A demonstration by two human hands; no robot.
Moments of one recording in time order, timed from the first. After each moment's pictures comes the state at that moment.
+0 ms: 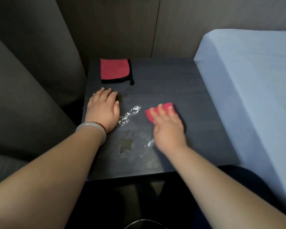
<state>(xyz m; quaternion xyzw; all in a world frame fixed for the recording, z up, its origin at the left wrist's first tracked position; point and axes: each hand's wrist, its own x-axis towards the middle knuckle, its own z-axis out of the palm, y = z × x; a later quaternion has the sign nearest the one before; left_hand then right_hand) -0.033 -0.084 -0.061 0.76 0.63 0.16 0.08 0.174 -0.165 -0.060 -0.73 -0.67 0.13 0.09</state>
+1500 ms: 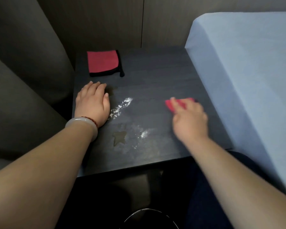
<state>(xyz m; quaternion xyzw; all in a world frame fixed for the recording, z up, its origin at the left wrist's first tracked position) -0.034 -0.085 -0.061 0.76 0.62 0.16 0.07 0.240 -0.185 -0.059 -0.79 -0.60 0.02 0.11</state>
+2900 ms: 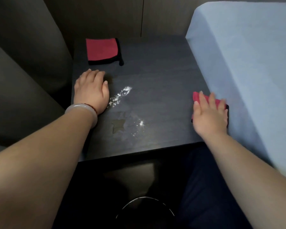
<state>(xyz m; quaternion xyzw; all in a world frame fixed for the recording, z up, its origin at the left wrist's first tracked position) -0.033 -0.086 -0.059 0.76 0.63 0.16 0.06 0.286 -0.211 -0.054 -0.87 -0.48 0.11 0.03</state>
